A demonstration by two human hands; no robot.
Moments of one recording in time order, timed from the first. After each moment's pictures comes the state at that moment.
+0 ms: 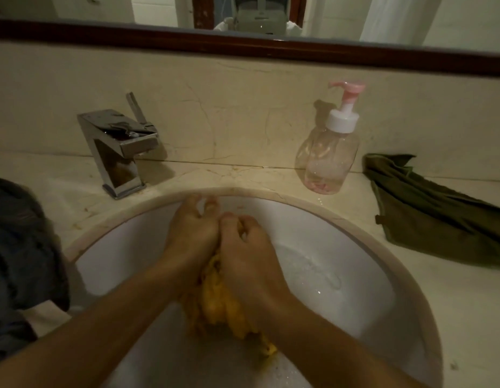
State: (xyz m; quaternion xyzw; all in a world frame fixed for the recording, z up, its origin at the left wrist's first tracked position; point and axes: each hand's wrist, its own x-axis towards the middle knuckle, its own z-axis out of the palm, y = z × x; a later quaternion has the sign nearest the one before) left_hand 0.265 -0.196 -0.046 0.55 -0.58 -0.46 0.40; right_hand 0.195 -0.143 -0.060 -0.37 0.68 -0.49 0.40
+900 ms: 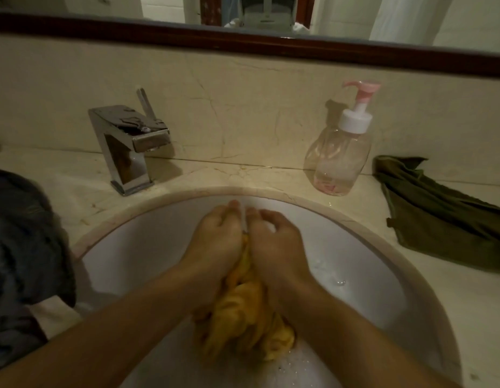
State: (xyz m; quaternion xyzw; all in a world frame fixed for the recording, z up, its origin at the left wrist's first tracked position) left_hand 0.257 -0.177 -0.041 0.51 -0.51 -0.58 0.37; right_hand 0.177 -0.146 -0.054 -0.35 0.71 -0.52 0.34
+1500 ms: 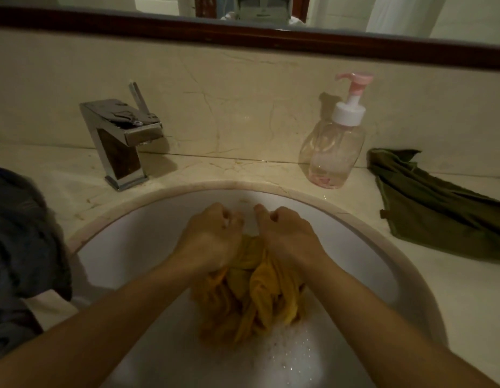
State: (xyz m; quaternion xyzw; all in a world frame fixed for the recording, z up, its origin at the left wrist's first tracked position) left_hand 0.262 -0.206 -0.061 0.56 -0.73 -0.33 0.20; right_hand 0.137 -0.159 -0.061 -0.43 0.81 -0.29 0.27
